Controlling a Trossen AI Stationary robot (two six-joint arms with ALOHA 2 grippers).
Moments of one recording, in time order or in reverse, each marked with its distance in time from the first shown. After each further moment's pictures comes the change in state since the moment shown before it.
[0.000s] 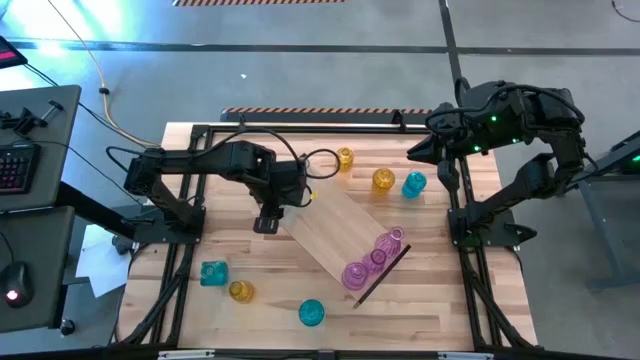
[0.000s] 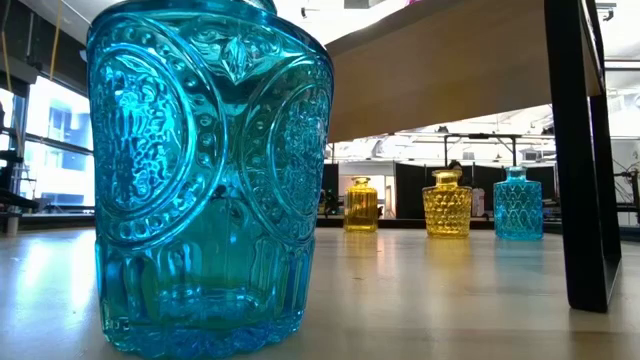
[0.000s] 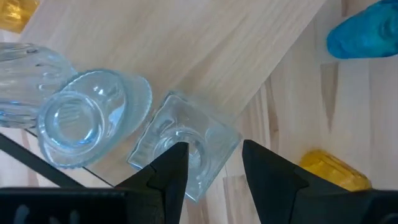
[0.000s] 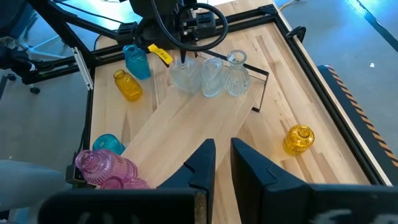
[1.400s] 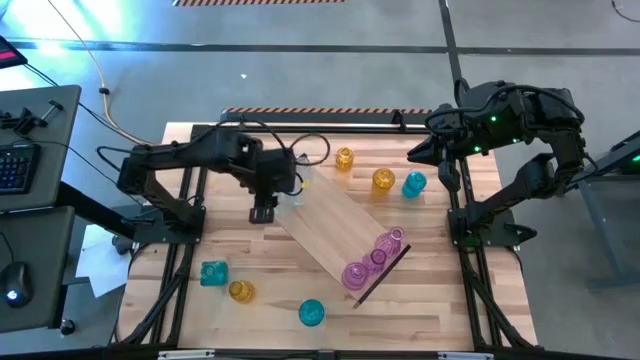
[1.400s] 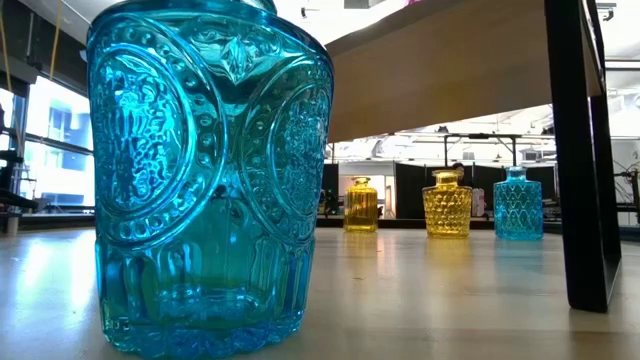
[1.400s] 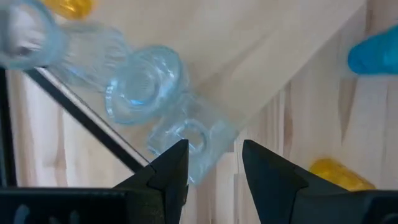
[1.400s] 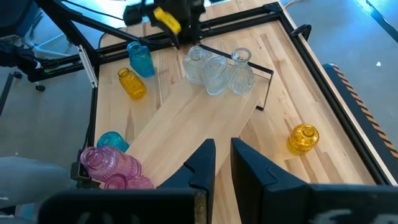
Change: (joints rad) left arm 0.031 -0.061 0.040 -0.047 -0.070 -0.072; right arm 0.000 0.000 0.000 -0.003 -0.019 0.000
